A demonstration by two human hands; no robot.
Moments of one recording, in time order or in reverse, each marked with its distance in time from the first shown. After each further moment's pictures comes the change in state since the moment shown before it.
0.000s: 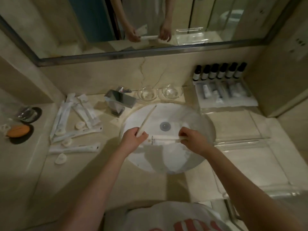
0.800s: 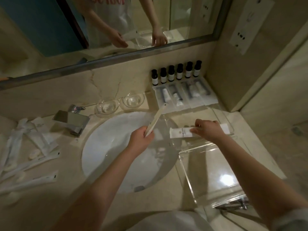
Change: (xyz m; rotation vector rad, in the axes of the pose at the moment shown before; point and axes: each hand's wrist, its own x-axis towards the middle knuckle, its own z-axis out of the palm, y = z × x) left_hand 0.042 0.105 0.140 0.123 -0.083 0.132; right_hand 0.009 0.191 -0.091 -0.261 0.092 0.232
